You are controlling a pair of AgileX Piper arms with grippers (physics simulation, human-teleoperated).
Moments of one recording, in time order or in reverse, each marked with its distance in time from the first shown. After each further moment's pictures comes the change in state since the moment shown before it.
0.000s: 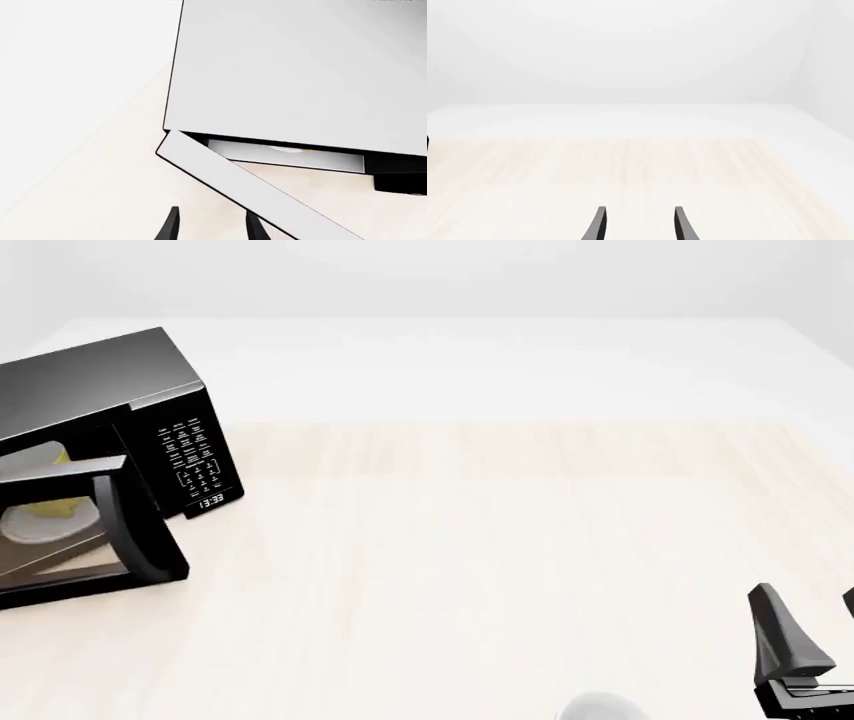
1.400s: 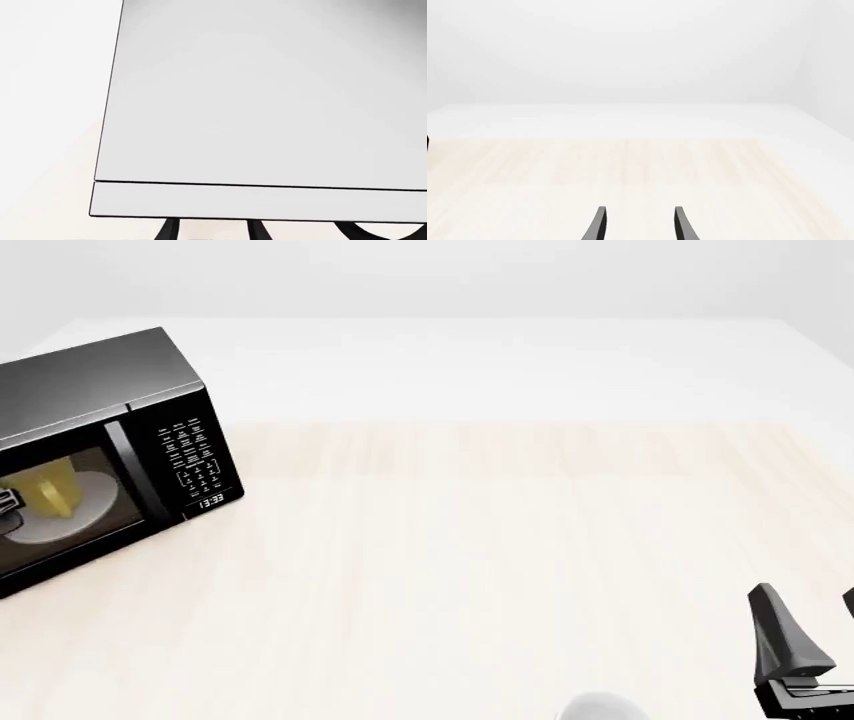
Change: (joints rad) left arm -0.113 0.099 -0.118 -0.006 -0.099; right arm 0.000 0.000 0.000 0.000 0.000
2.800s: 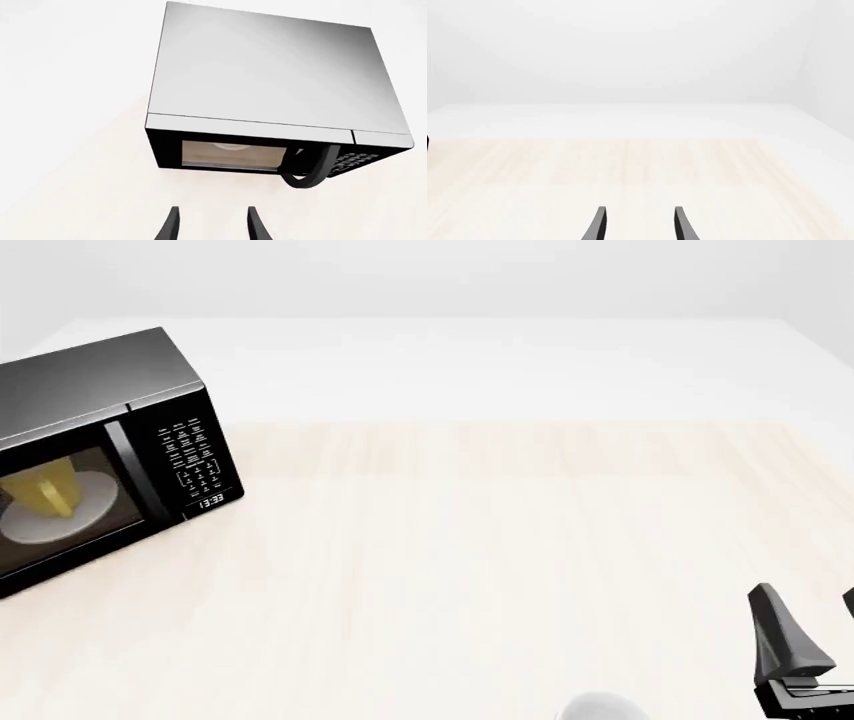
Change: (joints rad) left arm -0.011 -0.545 0.107 0.249 0.000; right arm 0.000 0.000 0.000 0.000 0.000
